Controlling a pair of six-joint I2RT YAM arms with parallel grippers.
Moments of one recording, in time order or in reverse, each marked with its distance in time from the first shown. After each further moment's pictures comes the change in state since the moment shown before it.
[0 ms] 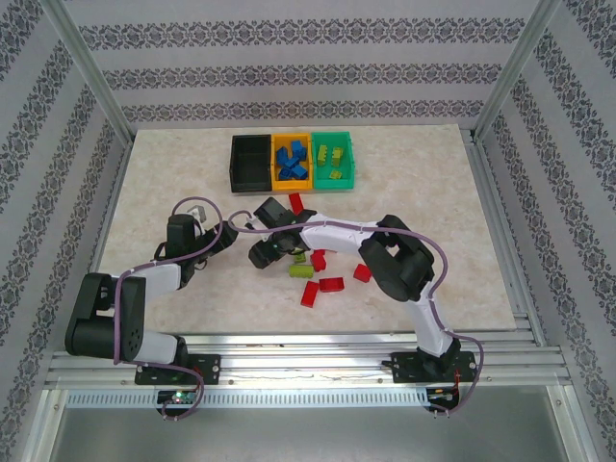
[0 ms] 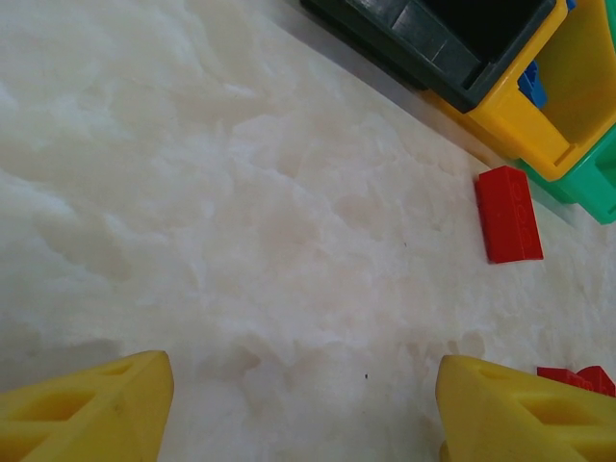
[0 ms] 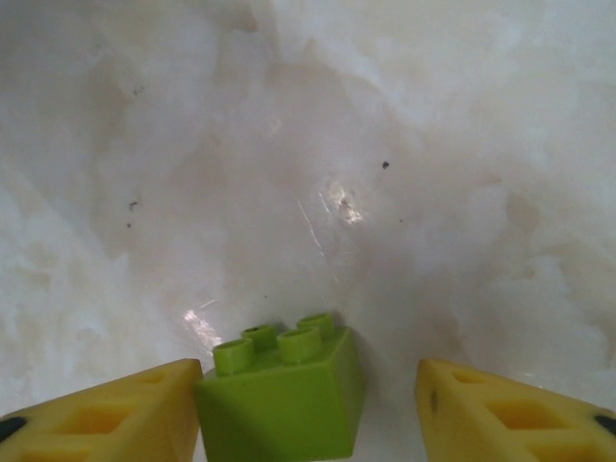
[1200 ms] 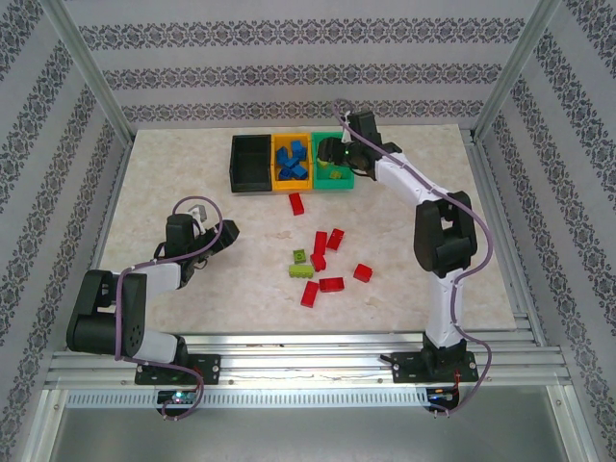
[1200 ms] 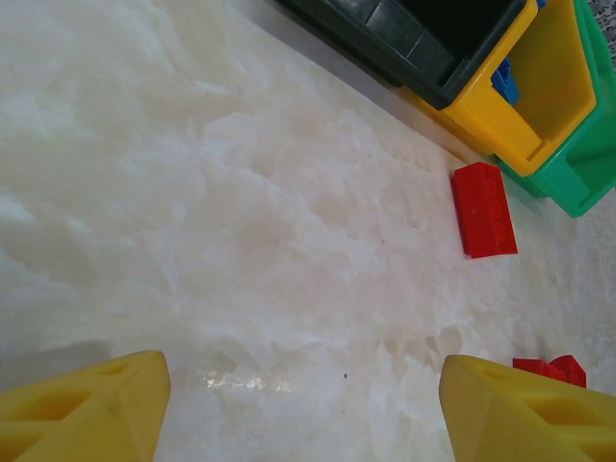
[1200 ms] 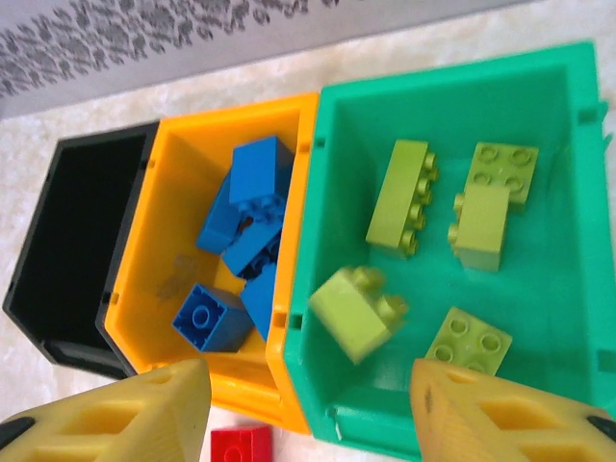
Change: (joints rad) left arm 0.012 0.020 -0.002 0.043 0.054 -0.004; right arm -0.537 -0.047 0.233 0.089 -0.017 0.277
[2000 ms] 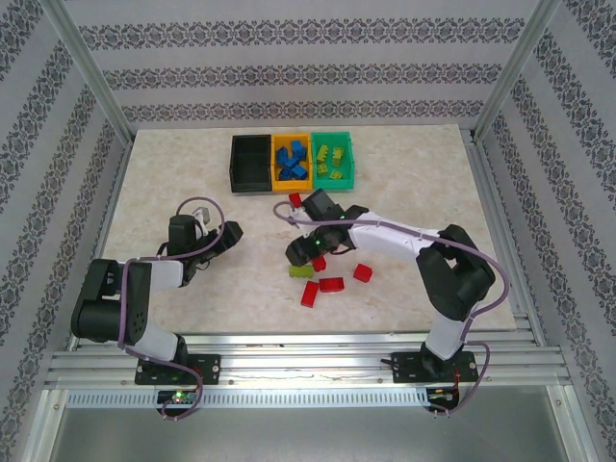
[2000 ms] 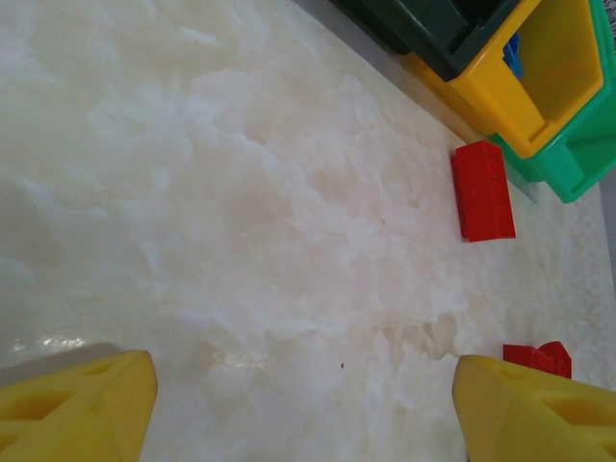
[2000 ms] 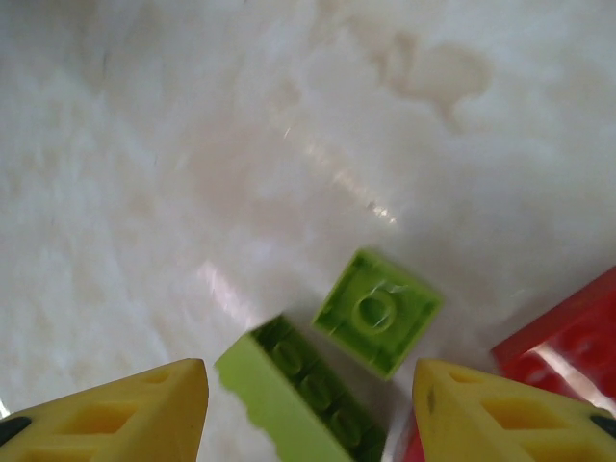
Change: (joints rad) left arm 0.000 0.080 0.000 0.059 0.065 -0.045; right arm 0.400 -0.317 -0.563 -0.169 -0.082 -0.317
